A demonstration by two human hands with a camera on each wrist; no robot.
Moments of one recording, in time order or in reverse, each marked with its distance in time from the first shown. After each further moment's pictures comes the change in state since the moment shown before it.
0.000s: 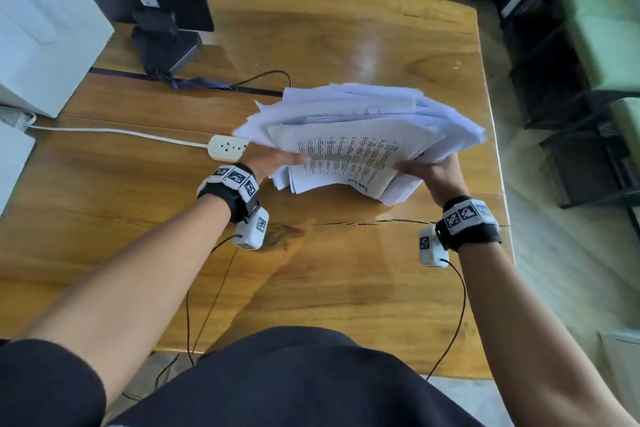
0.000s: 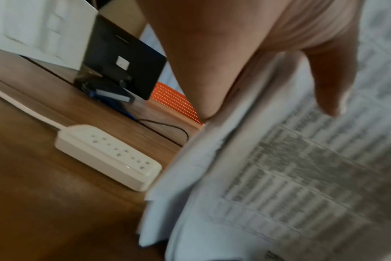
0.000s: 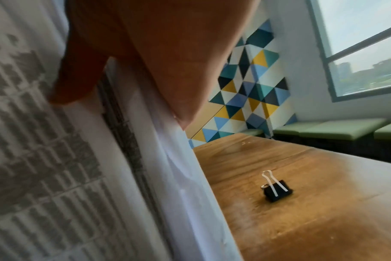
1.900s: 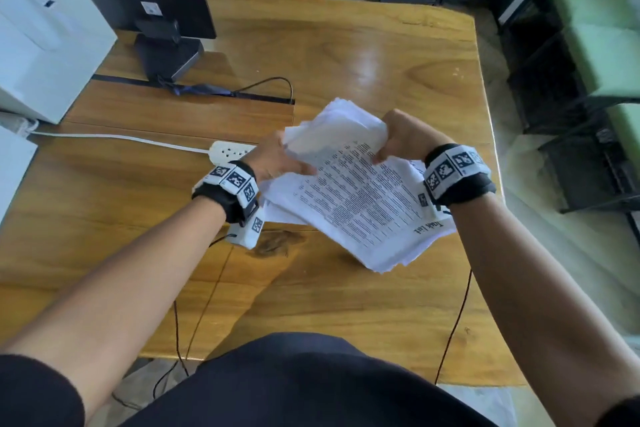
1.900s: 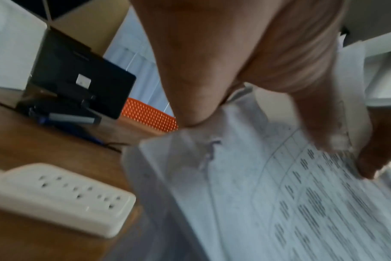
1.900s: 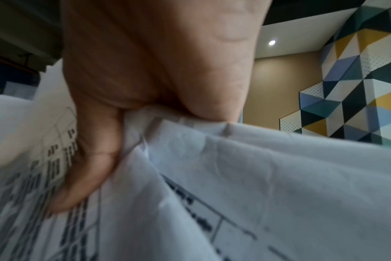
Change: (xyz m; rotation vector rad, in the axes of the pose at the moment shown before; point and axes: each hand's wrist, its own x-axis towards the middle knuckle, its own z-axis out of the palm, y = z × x) left_hand -0.021 0.036 0.005 0.273 -0.133 0.138; right_hand 0.058 -0.068 0.055 -0.997 -0.487 0.079
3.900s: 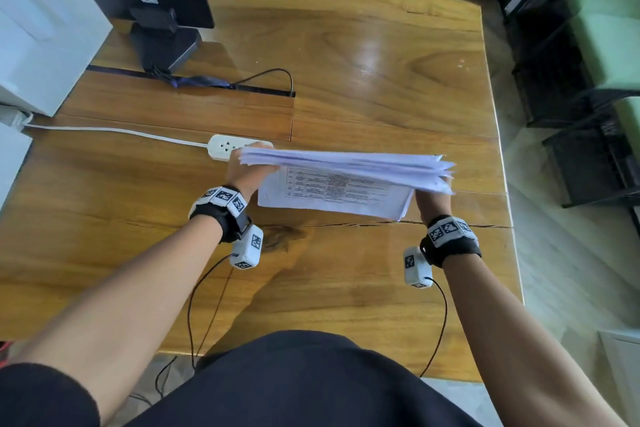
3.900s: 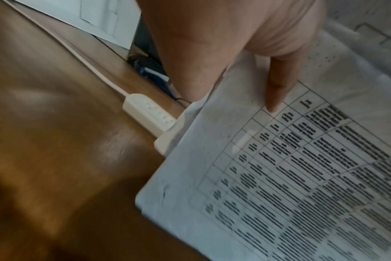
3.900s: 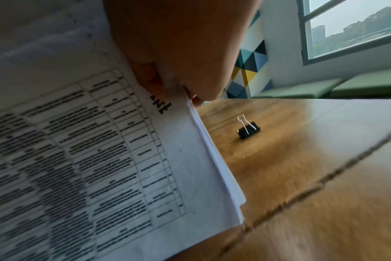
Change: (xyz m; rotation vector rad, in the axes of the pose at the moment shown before) left_hand 0.005 -0.076 -0.007 -0.055 0.488 0.014; right_hand -0.034 0.104 0.108 0.801 0.580 0.356
